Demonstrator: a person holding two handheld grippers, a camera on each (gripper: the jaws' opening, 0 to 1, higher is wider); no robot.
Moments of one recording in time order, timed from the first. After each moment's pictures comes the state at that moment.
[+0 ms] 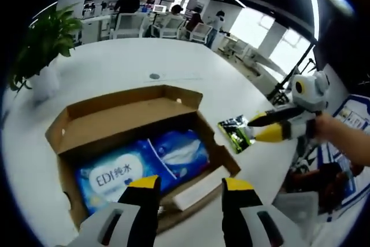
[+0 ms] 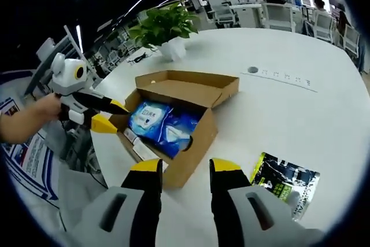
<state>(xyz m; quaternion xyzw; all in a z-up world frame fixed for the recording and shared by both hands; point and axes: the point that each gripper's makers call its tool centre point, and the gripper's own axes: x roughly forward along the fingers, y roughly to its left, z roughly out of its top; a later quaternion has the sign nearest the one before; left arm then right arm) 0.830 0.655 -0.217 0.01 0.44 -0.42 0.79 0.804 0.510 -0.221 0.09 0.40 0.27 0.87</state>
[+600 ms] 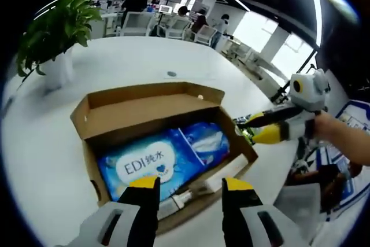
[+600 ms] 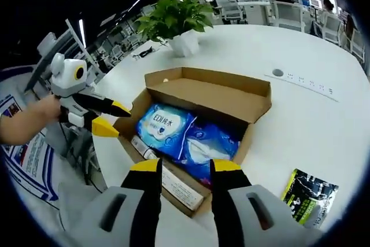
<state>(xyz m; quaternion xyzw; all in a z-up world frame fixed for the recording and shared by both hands) 0.843 0.710 -0.228 0.00 0.44 -0.42 0.79 0.831 0.577 -0.231 0.08 0.41 0.29 0.86</state>
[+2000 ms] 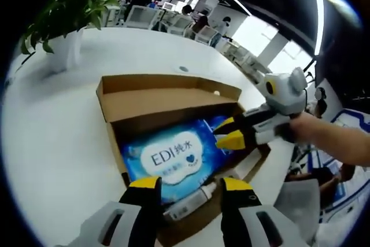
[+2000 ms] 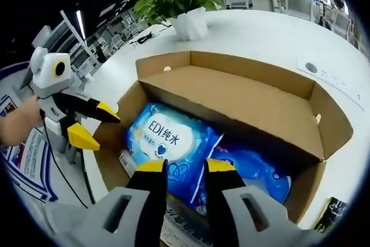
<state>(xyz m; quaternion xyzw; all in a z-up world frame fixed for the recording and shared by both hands) 0.870 0.751 -0.260 -0.04 0.46 -0.43 0.78 0.882 0.645 -0.293 0.06 0.45 0.29 0.84</state>
